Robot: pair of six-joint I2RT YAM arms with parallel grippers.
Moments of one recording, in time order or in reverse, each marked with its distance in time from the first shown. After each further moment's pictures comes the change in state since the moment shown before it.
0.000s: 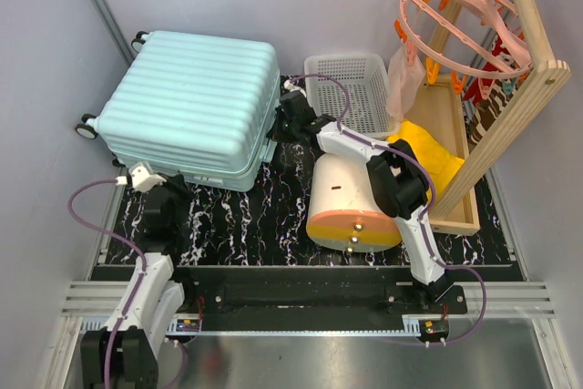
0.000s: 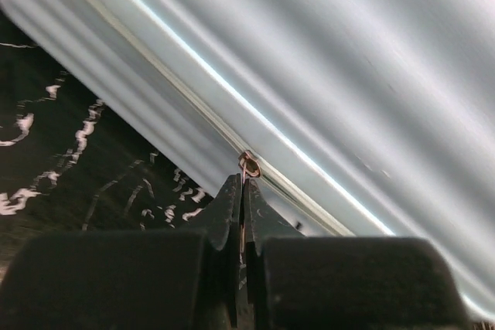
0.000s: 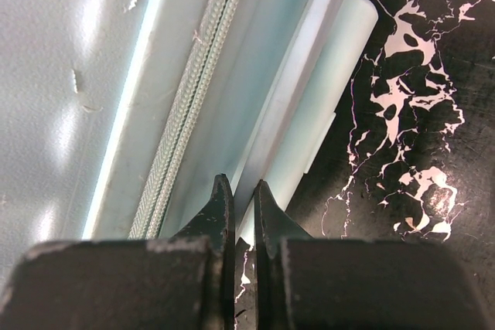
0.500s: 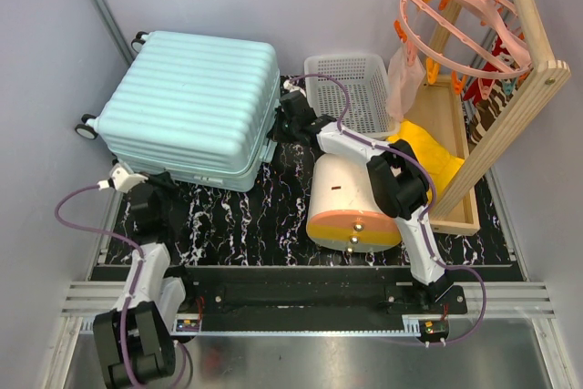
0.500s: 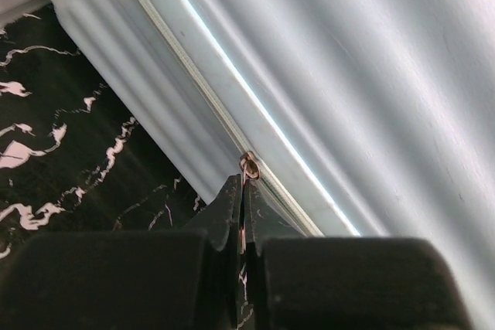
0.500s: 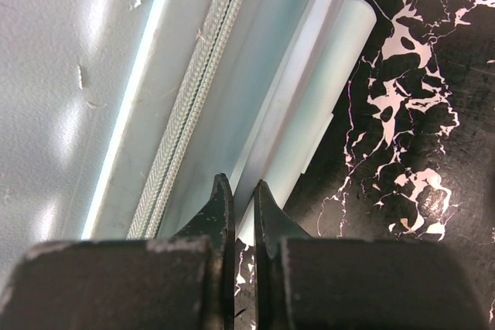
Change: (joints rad) left arm 0.230 0.122 0.026 0.084 0.139 -0.115; right arm -0.001 -0.005 -0.006 0.003 0.005 -0.024
